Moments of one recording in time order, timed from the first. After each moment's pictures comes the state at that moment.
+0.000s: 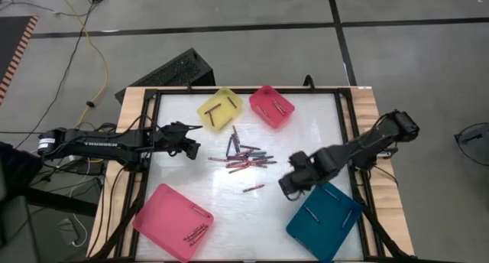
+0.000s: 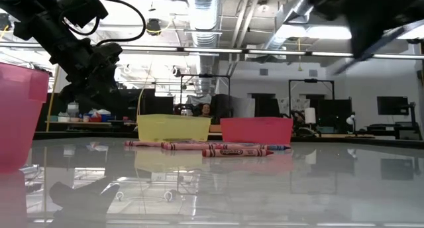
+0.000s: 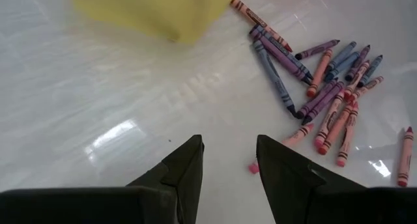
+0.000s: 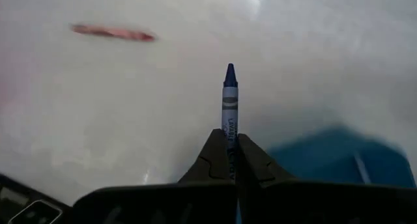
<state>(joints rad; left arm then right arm) 0.17 0.84 0.37 -0.22 -0.21 -0.77 0.45 1.44 1.25 -1.15 0.11 1.63</state>
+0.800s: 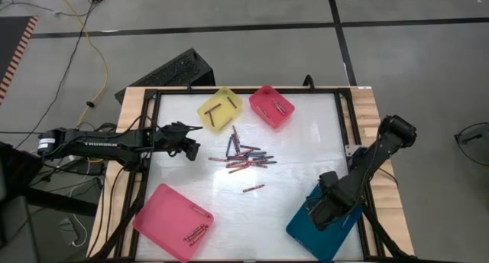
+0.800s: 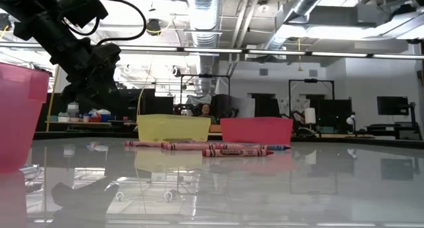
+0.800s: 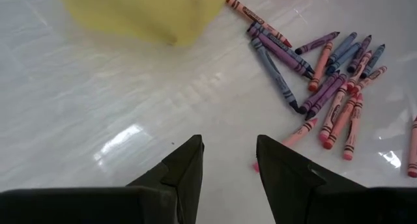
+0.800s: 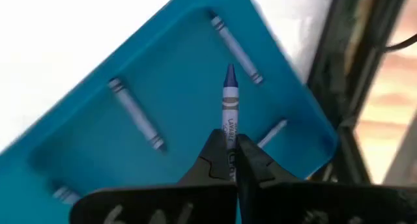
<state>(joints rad) 0.17 0.84 0.37 -0.22 -0.21 -0.70 0.77 1.53 1.25 -1.45 -0.06 2.15</state>
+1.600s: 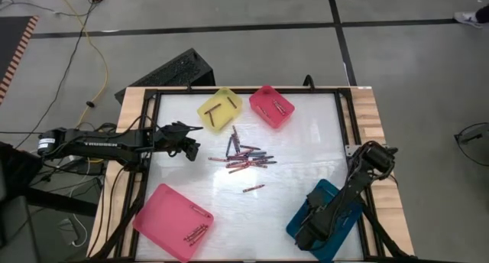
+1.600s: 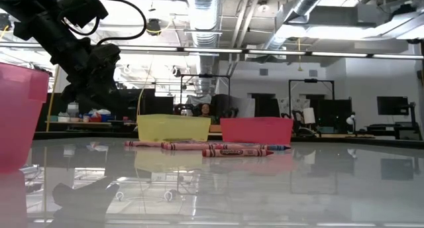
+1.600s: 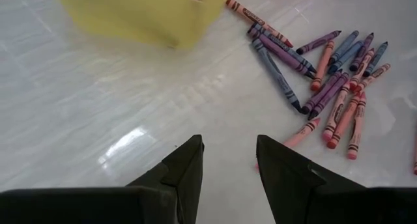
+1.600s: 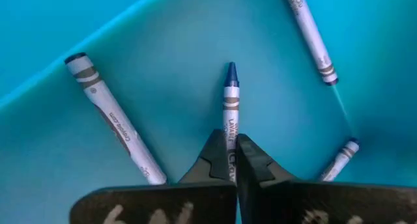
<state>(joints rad) 0.17 0.84 0.37 -0.22 -0.22 -0.68 0.82 1.91 1.25 -1.25 -0.05 2.14</state>
